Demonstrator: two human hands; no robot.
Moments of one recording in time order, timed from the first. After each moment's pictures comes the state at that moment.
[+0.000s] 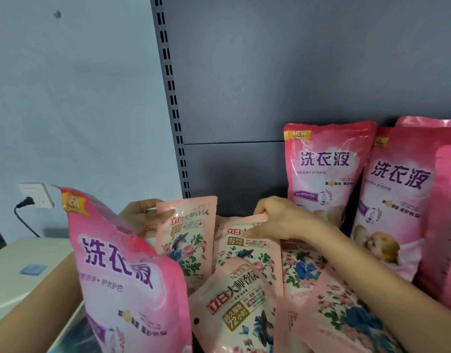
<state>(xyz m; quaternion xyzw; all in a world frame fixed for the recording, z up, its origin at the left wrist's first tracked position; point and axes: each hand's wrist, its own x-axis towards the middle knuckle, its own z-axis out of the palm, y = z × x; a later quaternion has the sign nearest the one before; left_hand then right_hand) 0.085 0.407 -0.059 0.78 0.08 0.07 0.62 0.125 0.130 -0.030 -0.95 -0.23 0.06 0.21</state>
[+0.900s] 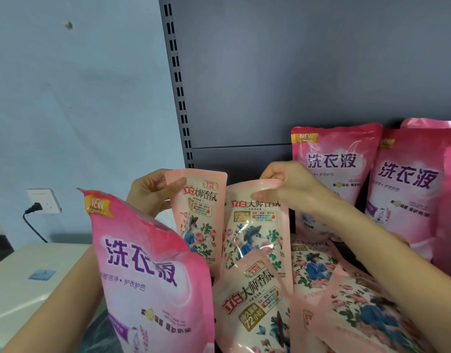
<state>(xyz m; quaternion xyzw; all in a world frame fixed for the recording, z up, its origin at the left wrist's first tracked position) 0.078 0.374 -0.019 0.73 -0.05 0.23 0.64 0.127 0.129 0.000 -0.85 -0.27 -0.07 0.45</state>
